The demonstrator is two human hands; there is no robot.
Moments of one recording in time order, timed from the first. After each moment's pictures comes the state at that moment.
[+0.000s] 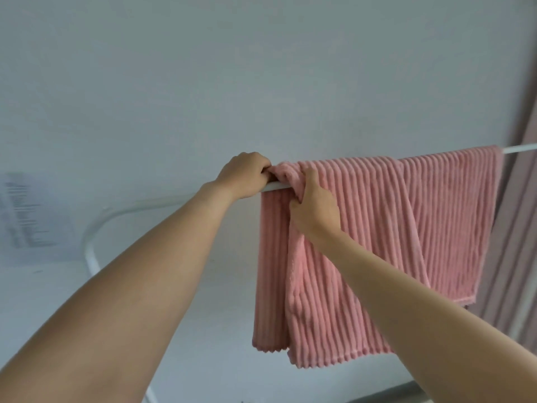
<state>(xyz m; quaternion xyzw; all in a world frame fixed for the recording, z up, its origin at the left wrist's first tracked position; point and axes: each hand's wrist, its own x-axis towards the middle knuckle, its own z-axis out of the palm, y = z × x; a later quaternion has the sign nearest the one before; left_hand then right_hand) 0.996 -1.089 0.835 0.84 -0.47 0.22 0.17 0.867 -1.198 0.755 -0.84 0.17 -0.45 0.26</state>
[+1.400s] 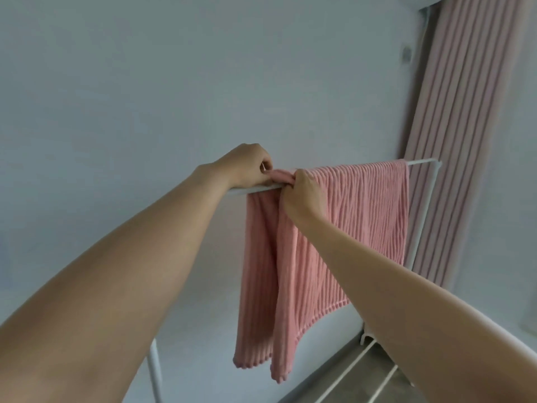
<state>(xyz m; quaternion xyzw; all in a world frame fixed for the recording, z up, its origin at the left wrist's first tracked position) 1.064 -0.973 0.847 0.70 -0.66 0.16 0.22 0.944 -1.067 0.766 -0.79 0.34 -0.49 0.14</state>
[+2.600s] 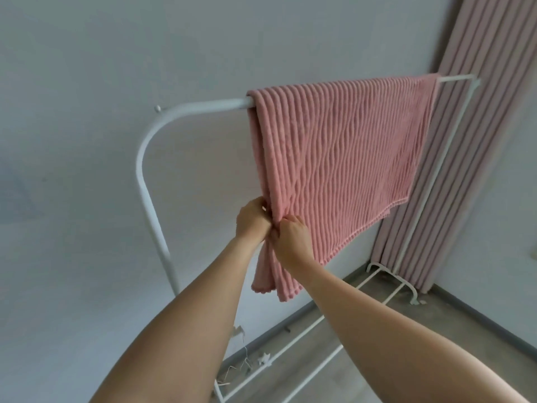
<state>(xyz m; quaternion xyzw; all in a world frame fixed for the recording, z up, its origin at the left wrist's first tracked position) 1.034 -0.962 0.579 0.81 -0.42 -0.04 0.41 0.930 -0.996 0.540 -0.85 0.34 -0.34 0.20</state>
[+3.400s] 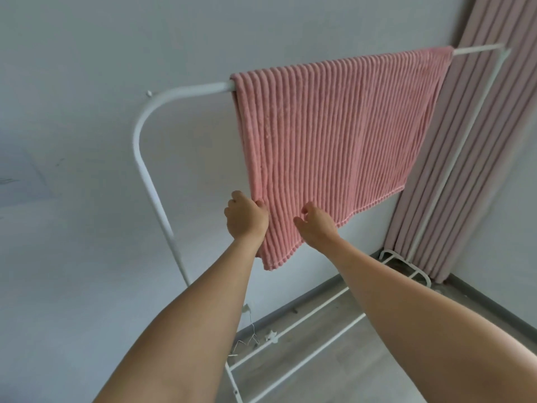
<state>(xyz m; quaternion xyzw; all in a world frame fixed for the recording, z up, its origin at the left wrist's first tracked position) 0.961 -0.964 0.570 0.89 -0.22 0.05 0.40 0.847 -1.066 0.534 -0.86 0.38 -0.21 0.28</state>
